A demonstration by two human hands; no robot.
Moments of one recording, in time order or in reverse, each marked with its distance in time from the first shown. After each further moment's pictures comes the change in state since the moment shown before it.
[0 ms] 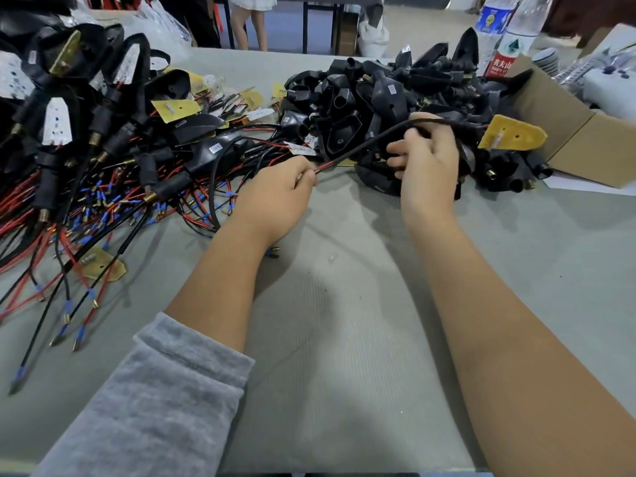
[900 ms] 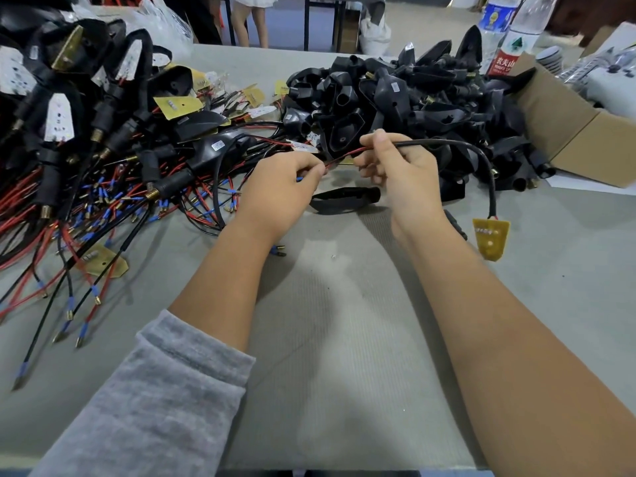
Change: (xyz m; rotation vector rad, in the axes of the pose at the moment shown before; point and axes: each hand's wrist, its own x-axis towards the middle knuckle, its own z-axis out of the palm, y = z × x) left_hand 0.000 0.006 0.000 -0.174 0.102 0.082; right_hand -0.010 0.007 0.009 0.119 -0.269 0.031
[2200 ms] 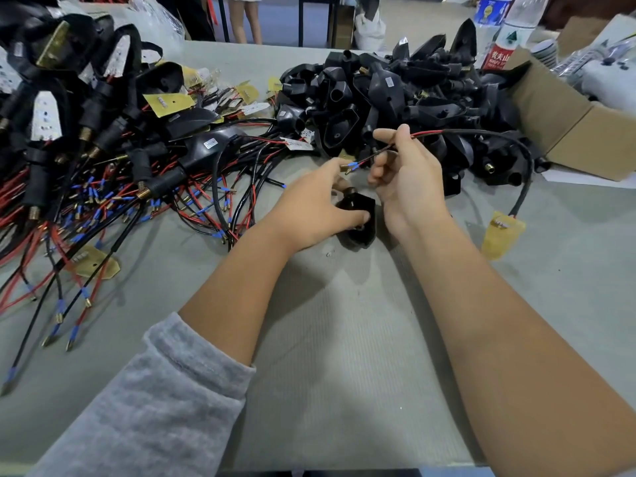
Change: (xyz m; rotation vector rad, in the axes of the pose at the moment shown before) left_hand -0.009 0.021 0.024 -0.067 -0.340 -0.060; right_hand 0.005 0.004 -0.003 0.366 0.119 0.179
